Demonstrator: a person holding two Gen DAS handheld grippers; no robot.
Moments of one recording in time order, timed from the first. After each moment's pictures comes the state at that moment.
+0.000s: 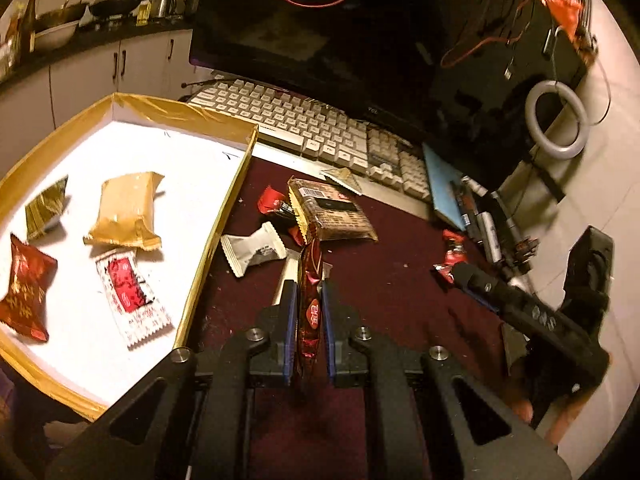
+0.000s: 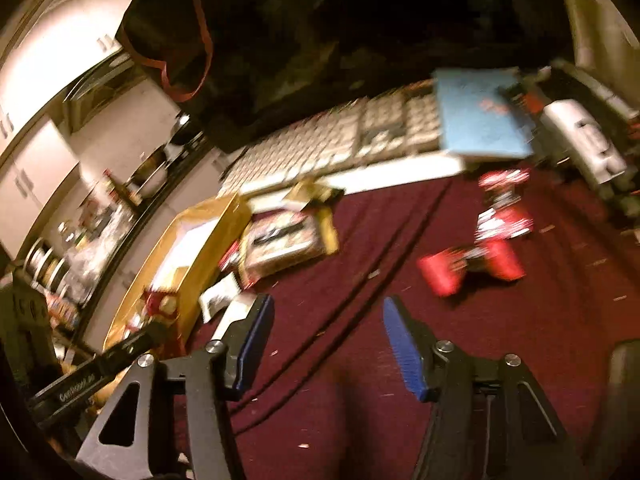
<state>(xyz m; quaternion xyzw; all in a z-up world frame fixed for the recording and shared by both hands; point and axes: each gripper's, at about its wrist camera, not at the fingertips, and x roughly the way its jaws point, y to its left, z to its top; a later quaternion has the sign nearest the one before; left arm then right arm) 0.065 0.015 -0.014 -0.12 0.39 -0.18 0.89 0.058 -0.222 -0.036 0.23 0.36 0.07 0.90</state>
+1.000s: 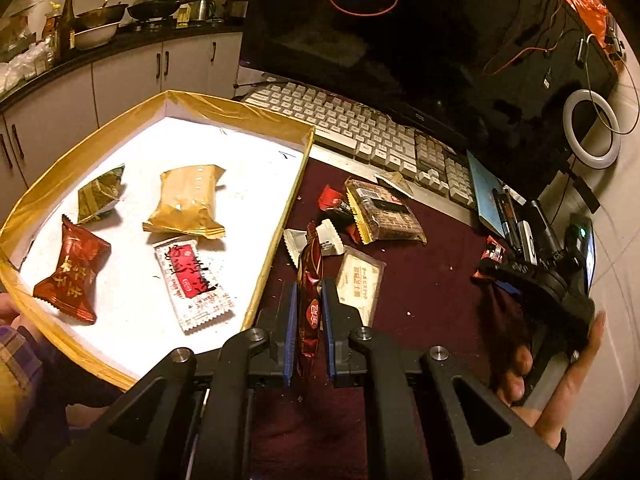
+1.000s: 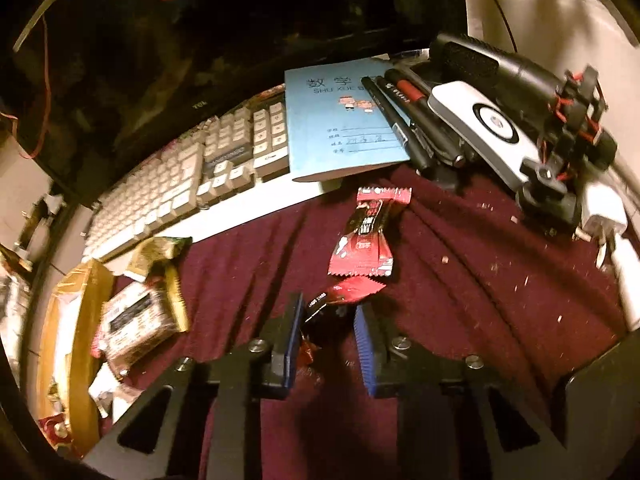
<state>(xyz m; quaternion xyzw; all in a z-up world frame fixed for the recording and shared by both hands) 0.059 0.030 -0.017 -0.10 0.40 -0.10 0.91 0.095 -0.258 -0.063 0.25 0.39 -0.14 0.87</state>
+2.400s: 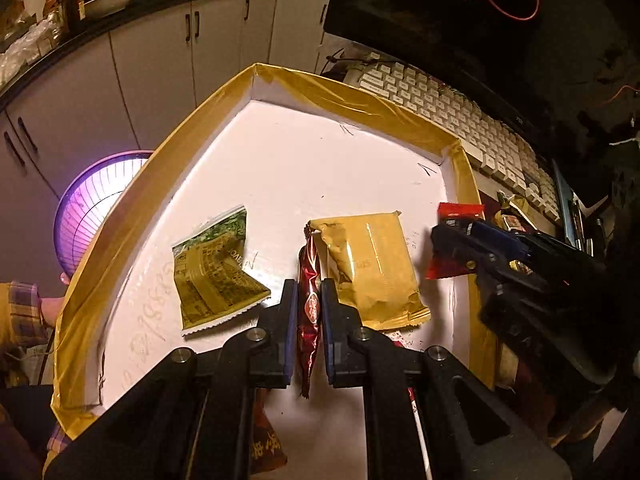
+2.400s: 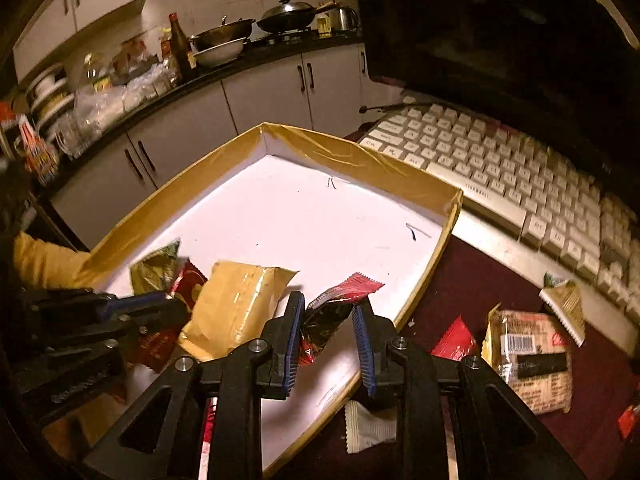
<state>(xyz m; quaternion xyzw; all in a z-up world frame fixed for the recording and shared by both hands) 0.162 0.148 -0.040 -0.07 0.48 -0.07 0.87 0.193 0.025 -0.038 -0.05 0.42 0.18 0.89</state>
